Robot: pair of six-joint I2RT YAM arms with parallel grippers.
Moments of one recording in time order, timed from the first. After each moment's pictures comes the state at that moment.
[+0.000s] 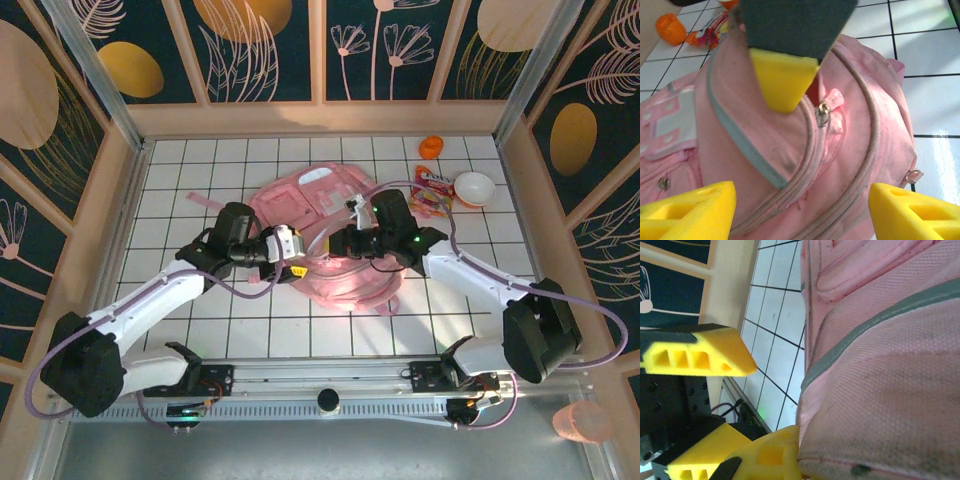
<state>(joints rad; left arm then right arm) -0.57 1.22 0.78 -0.22 0.60 0.69 0.62 1.35 0.87 -0.17 -0.63 0.69</state>
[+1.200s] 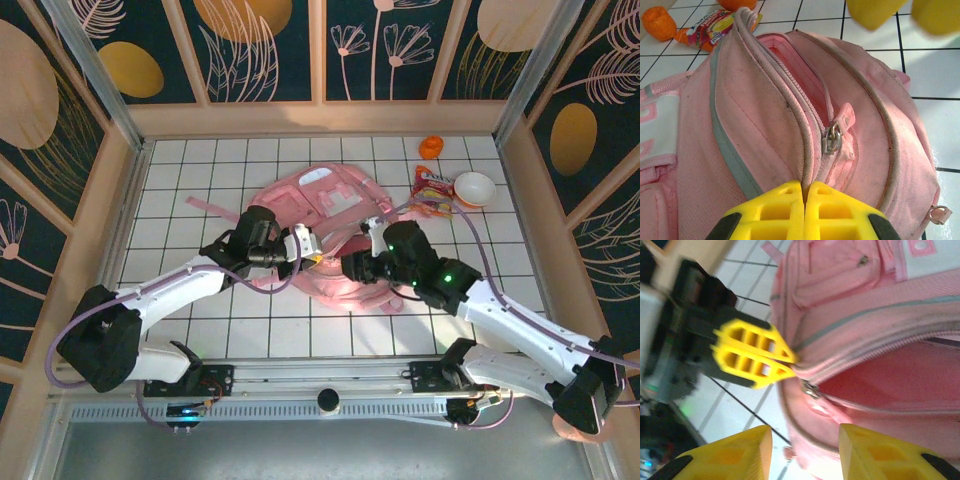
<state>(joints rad) -0.65 1.36 0.77 -0.03 0.55 0.53 0.82 0.97 0.75 -0.39 -0.12 0.43</state>
